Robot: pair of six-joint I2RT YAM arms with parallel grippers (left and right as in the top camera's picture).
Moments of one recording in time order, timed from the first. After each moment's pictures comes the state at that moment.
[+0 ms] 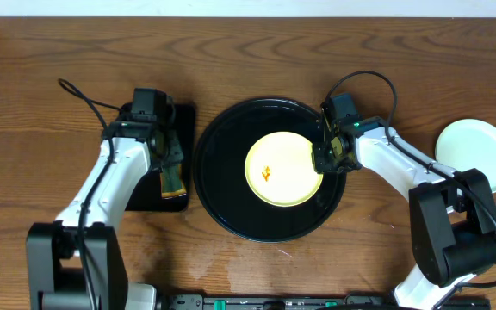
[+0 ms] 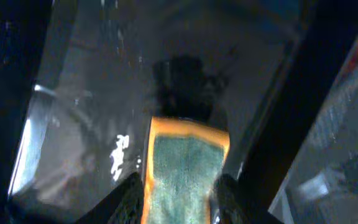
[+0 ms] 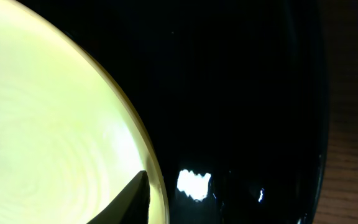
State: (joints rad) left arm -0.07 1.61 1.03 -0.72 -0.09 -0.38; right arm 0.34 1.84 1.10 -0.64 -0.09 0.28
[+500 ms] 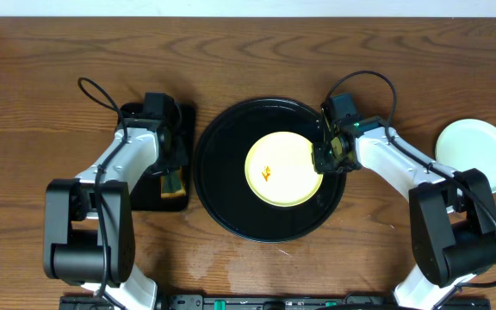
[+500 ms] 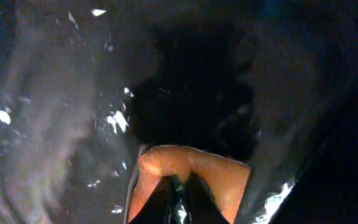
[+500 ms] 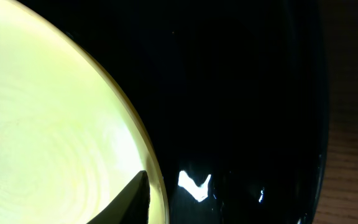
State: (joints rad) left arm -0.06 1.78 1.03 -0.68 -0.07 -0.38; right arm 0.34 1.84 1.10 -0.64 -0.09 0.28
